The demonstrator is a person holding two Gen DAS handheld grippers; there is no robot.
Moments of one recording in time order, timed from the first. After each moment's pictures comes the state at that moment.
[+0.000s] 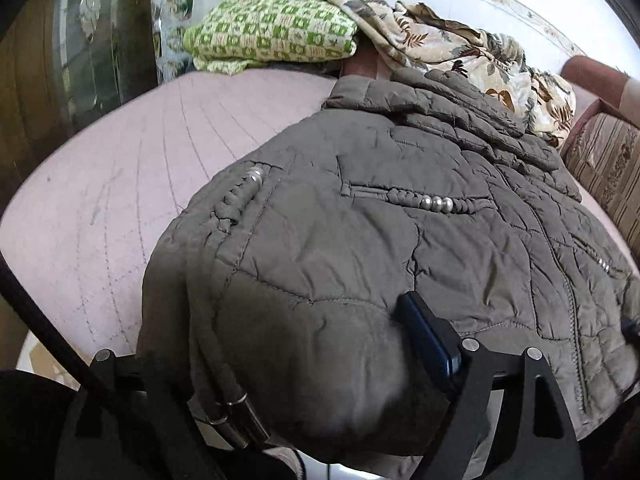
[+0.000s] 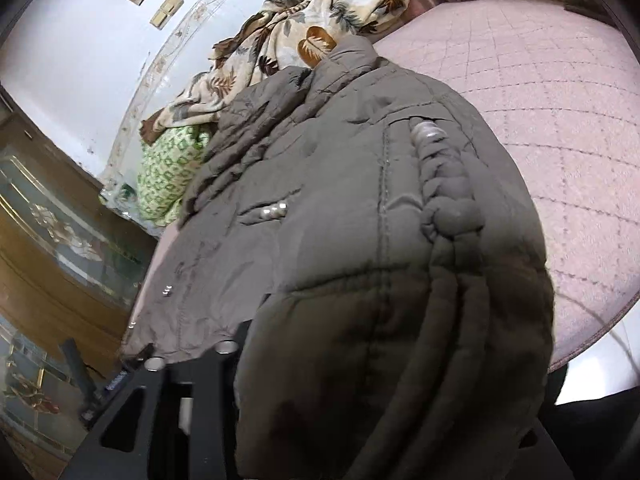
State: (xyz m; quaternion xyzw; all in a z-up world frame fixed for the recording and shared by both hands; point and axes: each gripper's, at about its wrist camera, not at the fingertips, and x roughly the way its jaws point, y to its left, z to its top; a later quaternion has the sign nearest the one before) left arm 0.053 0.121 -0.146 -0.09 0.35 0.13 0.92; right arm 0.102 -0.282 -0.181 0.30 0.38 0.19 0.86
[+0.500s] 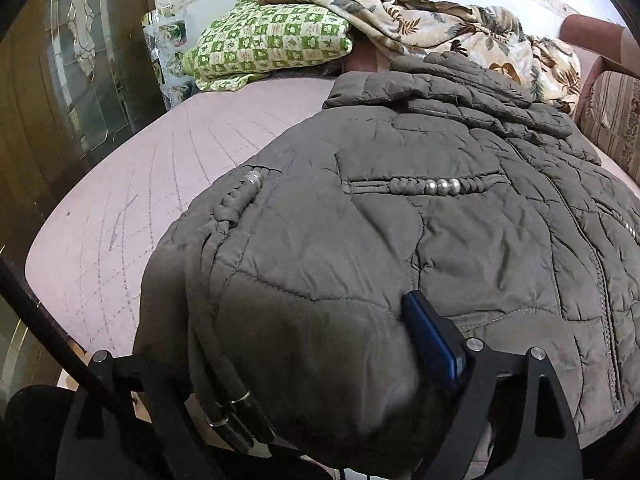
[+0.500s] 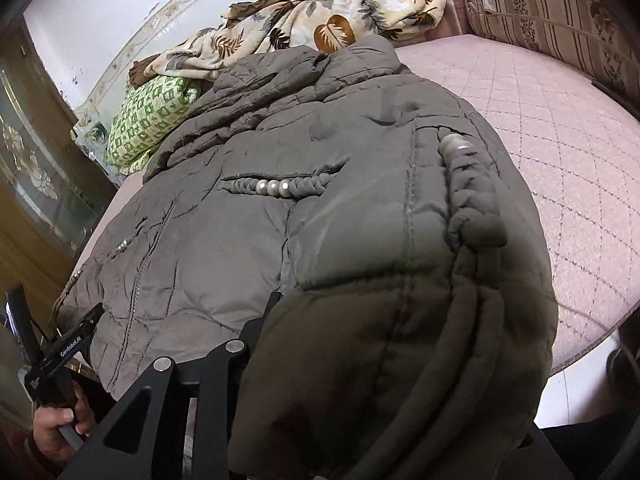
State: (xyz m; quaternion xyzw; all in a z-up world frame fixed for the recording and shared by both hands) left arm 0.061 0.106 -0.150 -0.02 0.37 0.17 0.92; right arm 0.105 -0.257 -0.177 0.16 0.41 0.15 0.89
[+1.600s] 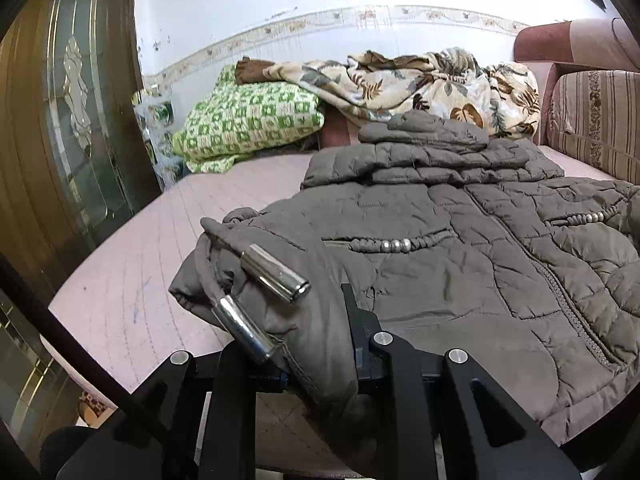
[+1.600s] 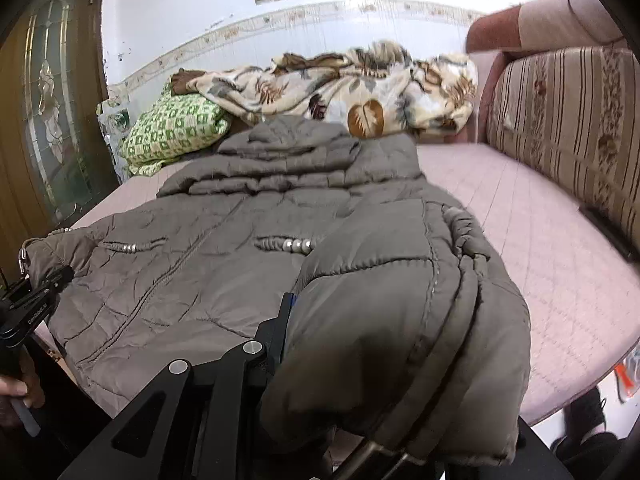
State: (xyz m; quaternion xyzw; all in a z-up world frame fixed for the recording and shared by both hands) left arm 0.031 0.071 -0.109 0.06 0.25 0.14 0.96; right arm 0.069 -0.236 -0.128 0.03 0.27 0.13 0.95
